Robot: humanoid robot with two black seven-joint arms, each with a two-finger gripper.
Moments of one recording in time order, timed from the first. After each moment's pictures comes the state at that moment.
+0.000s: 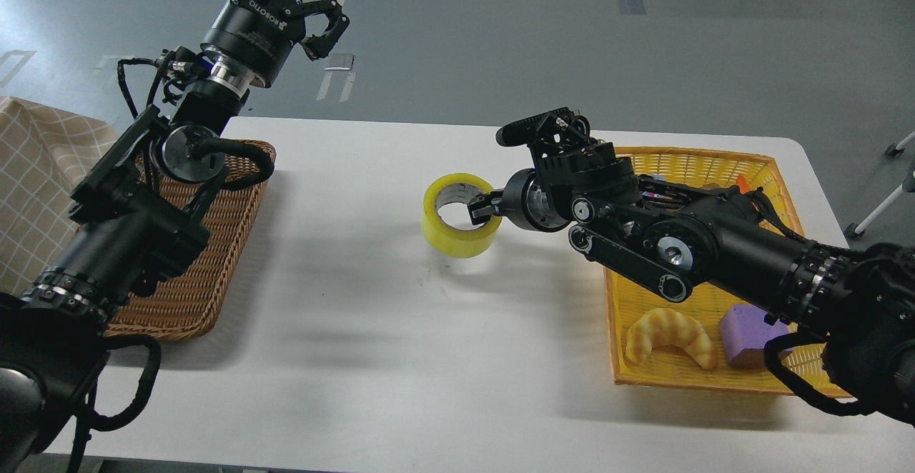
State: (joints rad) left arm -0.79 0.25 -1.14 -0.83 0.21 -0.49 -0.22; right arm 1.11 0.00 0.25 0.88 -1.56 0.49 -0.31
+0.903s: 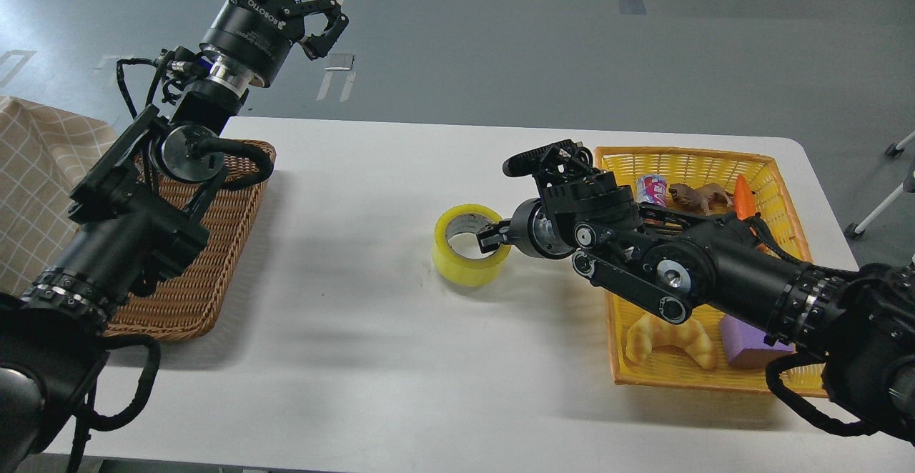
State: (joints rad) left arm -0.79 0.25 -1.14 -0.83 0.21 -0.49 -0.22; right arm 1.05 0.00 0.22 0.89 -1.56 0.49 -0.31
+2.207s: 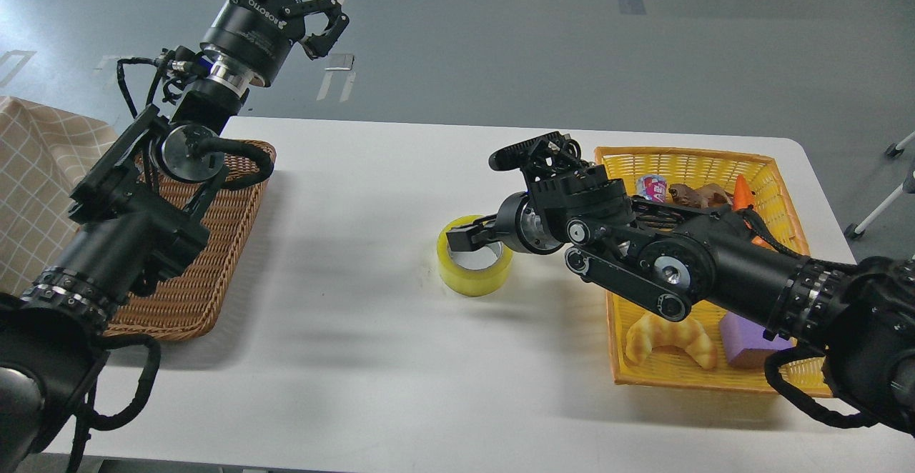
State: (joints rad) left arm -0.79 0.25 -1.14 -0.83 0.21 -0.49 -0.22; right arm 1.09 0.00 0.23 0.99 -1.55 0.49 -0.31
